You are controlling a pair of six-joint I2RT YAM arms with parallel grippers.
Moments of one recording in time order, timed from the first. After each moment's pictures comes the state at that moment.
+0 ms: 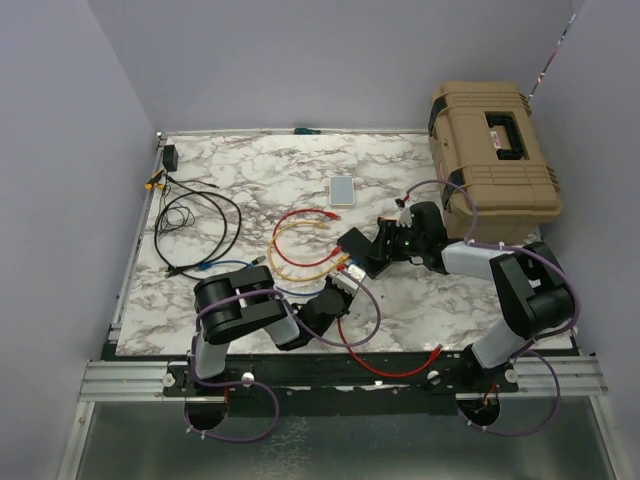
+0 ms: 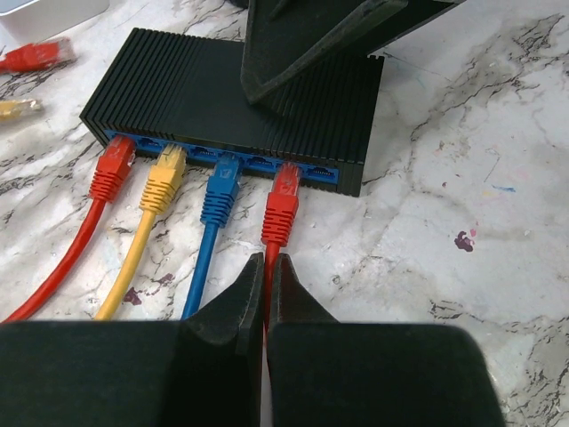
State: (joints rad) left arm -1.18 1.91 0.50 1.13 -0.56 -0.10; right arm 0.37 1.61 0.68 0.20 -0.36 0.42
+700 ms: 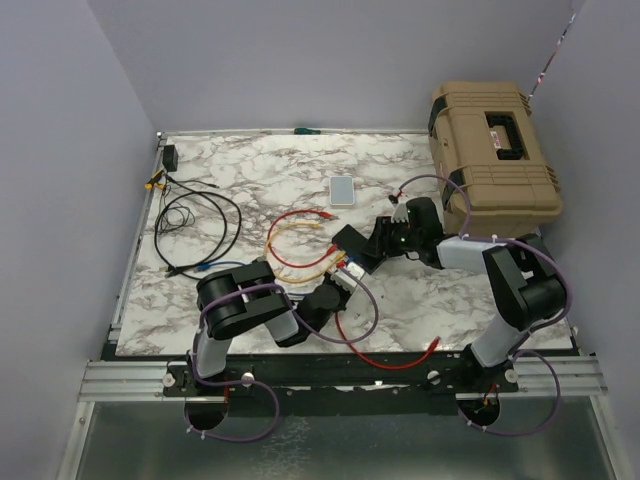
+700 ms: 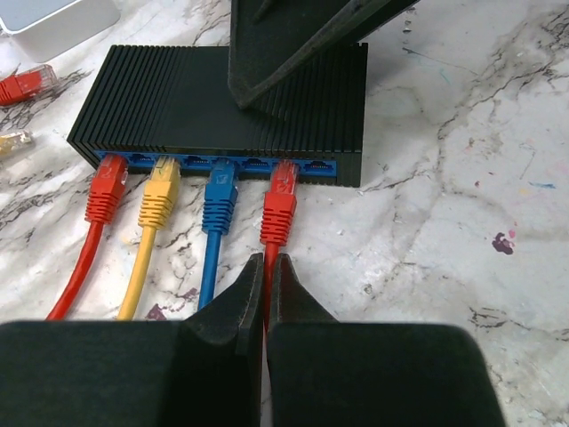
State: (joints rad) left arm -1.13 1.94 0.49 1.19 -0.50 -0.02; right arm 0.38 1.68 0.73 0.24 -0.41 0.35
